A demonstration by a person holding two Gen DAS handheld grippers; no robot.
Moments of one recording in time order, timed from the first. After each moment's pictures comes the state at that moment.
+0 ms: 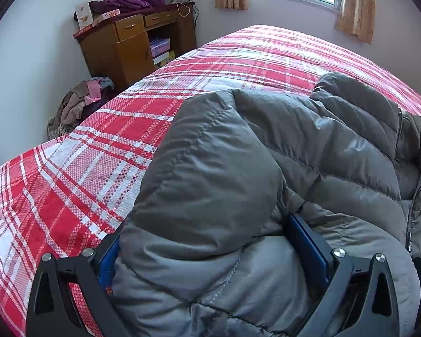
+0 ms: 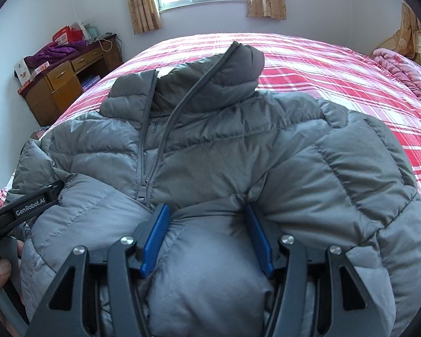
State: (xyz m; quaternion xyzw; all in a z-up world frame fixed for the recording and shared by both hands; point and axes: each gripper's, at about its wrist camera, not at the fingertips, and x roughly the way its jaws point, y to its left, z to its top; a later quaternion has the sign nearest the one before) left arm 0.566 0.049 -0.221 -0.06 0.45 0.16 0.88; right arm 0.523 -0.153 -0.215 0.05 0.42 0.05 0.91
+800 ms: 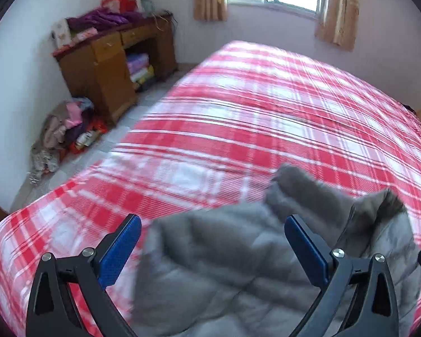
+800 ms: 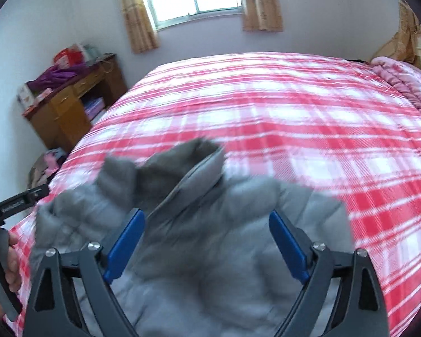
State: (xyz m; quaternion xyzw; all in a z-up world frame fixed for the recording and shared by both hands) left arm 0.655 0.041 -0.124 -0.06 0.45 0.10 0.89; right arm 0.590 -0.222 -0.128 0.07 0.40 0.05 0.91
